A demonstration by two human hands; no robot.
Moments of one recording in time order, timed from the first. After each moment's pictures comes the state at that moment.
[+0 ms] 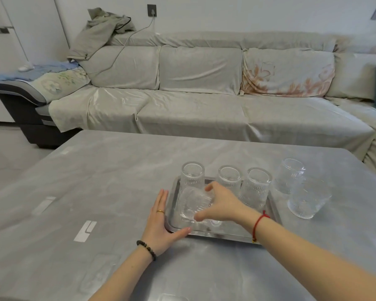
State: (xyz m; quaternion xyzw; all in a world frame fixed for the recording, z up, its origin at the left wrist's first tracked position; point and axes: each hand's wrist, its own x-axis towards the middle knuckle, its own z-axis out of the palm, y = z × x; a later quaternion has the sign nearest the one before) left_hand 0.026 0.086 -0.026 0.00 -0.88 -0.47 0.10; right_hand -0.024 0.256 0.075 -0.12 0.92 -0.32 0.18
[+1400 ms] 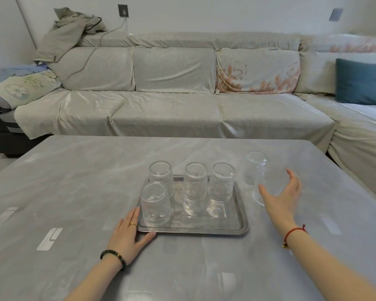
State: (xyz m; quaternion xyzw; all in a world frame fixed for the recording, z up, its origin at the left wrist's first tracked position) left_hand 0.033 0.087 -0.047 0.03 -0.97 -0.22 0.03; right_hand -0.048 0.447 0.018 0.14 0.82 -0.47 -0.30
